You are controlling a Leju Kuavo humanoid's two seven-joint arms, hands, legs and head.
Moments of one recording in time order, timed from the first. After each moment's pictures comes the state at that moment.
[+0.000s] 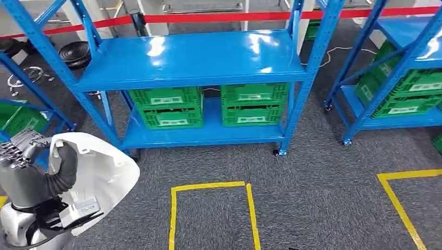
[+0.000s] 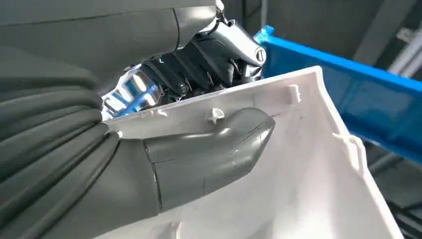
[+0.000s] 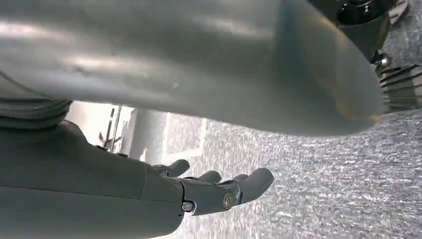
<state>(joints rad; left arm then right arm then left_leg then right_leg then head) -0.19 0.20 -0.24 -1.65 -0.76 0.57 -0.65 -0.10 0.15 -1.01 -0.21 0.94 -0.01 0.36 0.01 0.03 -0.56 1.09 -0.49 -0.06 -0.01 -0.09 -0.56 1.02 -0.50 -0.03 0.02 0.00</state>
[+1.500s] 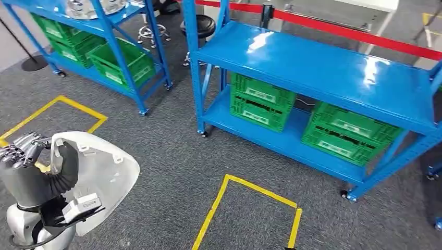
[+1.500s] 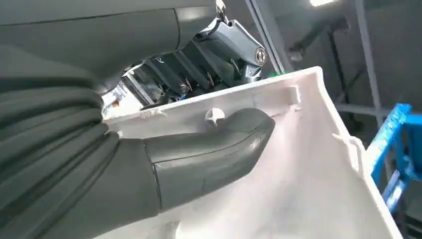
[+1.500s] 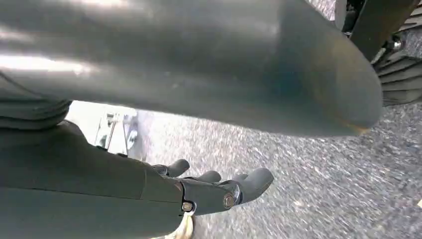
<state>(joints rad) -0.18 0.12 -0.19 -1.60 -0.76 0.58 -0.69 -0.10 0.15 -0.98 -0.21 0.99 -0.01 0.36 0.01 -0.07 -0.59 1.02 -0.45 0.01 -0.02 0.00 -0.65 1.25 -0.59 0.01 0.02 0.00</state>
